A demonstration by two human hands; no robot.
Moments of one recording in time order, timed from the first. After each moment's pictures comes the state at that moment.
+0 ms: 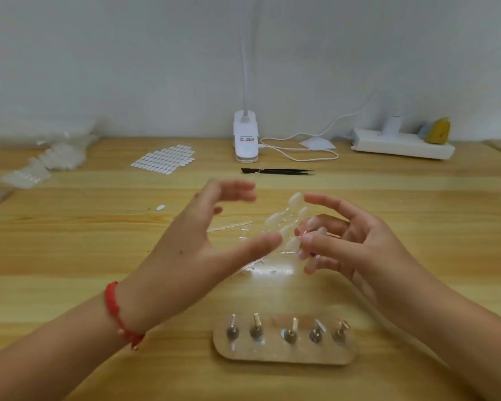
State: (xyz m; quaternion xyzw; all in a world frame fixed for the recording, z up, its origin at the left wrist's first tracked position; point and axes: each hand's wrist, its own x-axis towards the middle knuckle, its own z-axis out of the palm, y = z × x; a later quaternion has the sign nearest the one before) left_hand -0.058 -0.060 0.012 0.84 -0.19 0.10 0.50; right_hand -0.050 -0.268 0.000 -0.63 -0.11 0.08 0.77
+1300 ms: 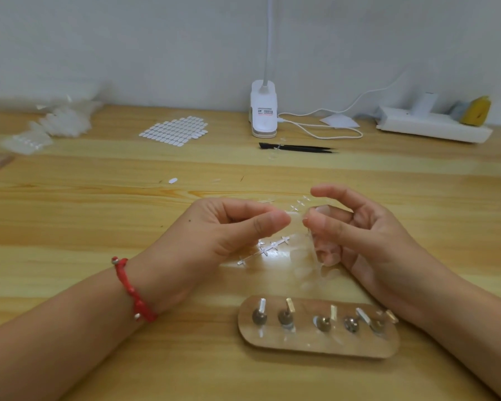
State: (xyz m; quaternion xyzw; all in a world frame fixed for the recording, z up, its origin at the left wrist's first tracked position) left_hand -0.055 -0.052 -0.004 0.70 -0.07 -0.12 0.70; right_hand -0.042 -0.243 -0.017 -0.57 -0.12 0.15 0.80
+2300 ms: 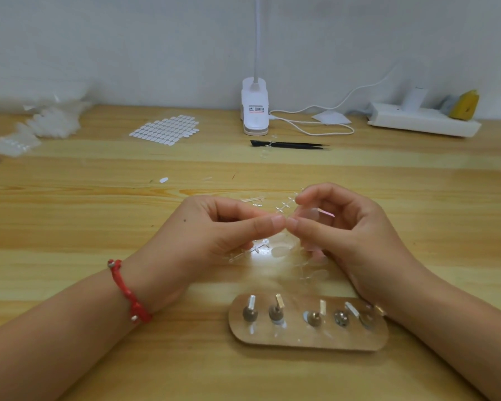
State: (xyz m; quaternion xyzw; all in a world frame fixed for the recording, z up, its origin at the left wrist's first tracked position) left_hand -0.054 -0.057 -0.004 0.72 -0.06 -0.10 0.68; right_hand -0.047 -0.237 -0.022 -0.64 -0.14 0.06 0.75
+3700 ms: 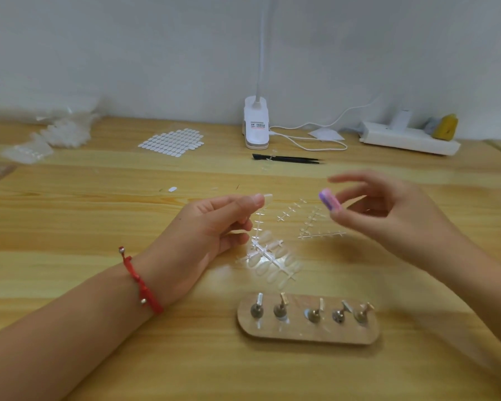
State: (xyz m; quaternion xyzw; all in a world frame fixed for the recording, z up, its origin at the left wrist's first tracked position) left_hand -0.043 -0.045 -0.014 0.61 -0.03 -0.11 0.79; right_hand -0.036 -0.283 0.013 -0.87 -0.13 -0.07 0.47
